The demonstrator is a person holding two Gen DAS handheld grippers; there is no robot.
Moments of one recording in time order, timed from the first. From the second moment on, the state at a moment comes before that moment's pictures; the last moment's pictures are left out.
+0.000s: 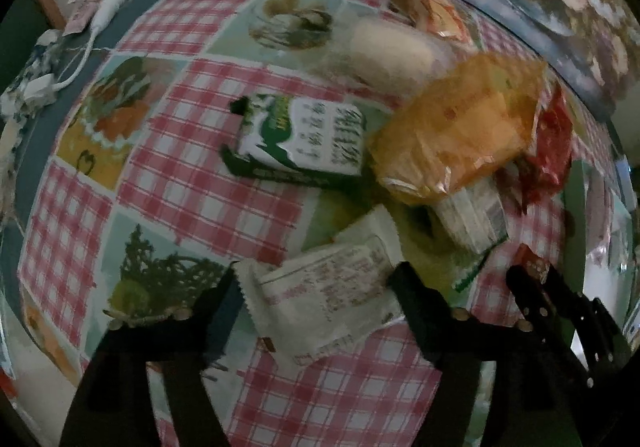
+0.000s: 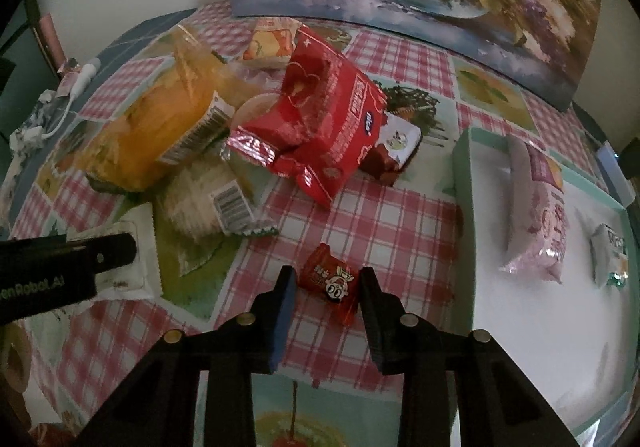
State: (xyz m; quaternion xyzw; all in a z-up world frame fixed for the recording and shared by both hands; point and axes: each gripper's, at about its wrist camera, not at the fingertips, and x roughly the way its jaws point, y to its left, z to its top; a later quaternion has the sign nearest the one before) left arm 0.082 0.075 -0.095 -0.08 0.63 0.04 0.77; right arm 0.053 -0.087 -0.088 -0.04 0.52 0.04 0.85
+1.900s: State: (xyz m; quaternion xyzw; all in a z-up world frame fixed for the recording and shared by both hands) left arm 0.050 0.040 -0.024 -0.02 0.57 -0.02 0.82; right arm 0.036 -0.119 -0.039 0.04 0.49 0.04 0.87
